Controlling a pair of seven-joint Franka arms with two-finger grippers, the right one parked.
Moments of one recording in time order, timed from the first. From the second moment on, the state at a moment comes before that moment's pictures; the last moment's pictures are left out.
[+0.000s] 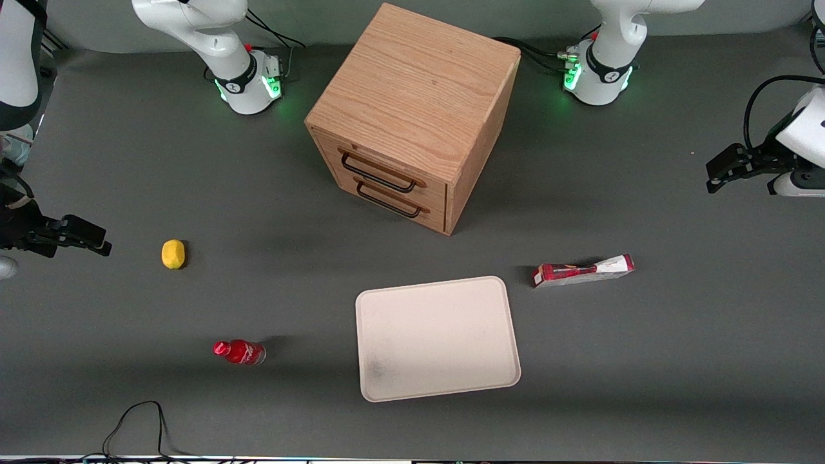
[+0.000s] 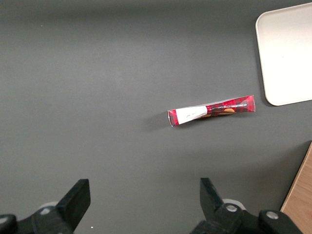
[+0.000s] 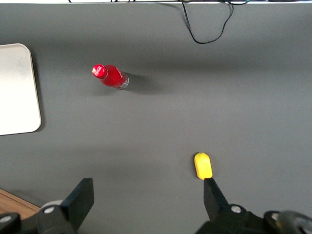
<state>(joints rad) -0.11 -0.11 0.10 -1.81 0.04 1.78 0.04</state>
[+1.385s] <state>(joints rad) -0.14 0.17 -0.05 -1.89 0.07 2.02 0.84</state>
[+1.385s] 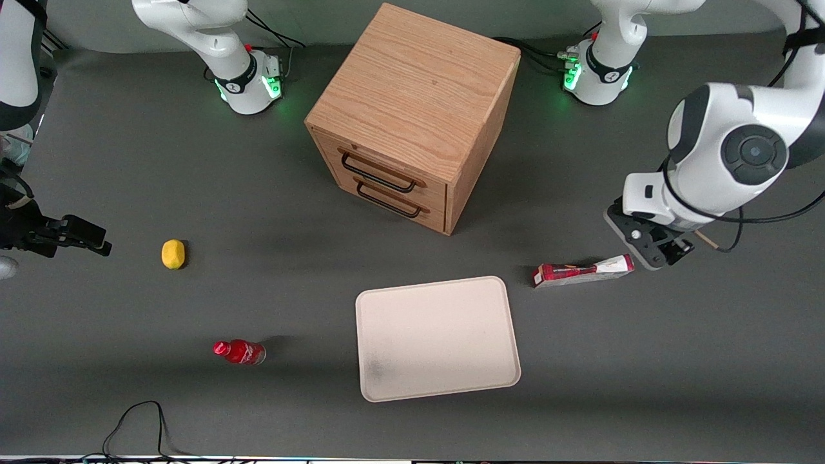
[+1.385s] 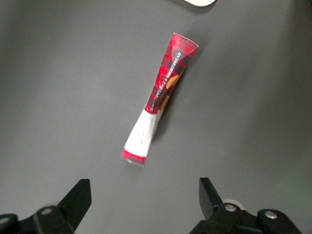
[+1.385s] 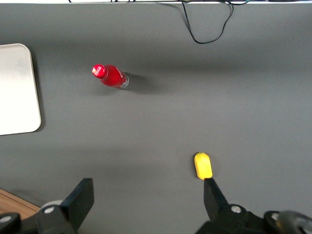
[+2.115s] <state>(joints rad) -0.19 0.42 -0.06 -1.92 0.07 2.25 0.94</state>
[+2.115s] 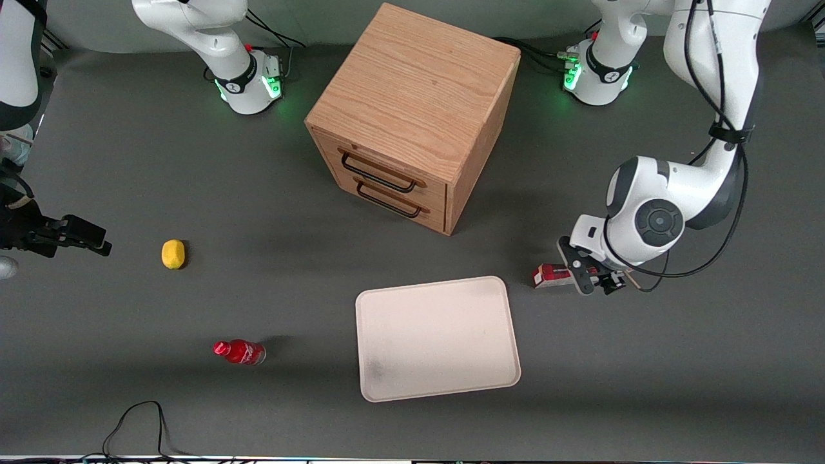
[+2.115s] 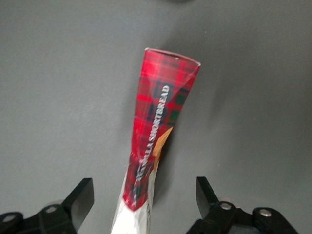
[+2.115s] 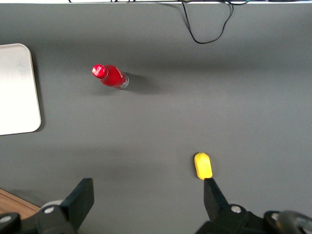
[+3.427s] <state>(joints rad) -0.19 0.45 -0.03 -1.98 0.07 2.44 1.04</state>
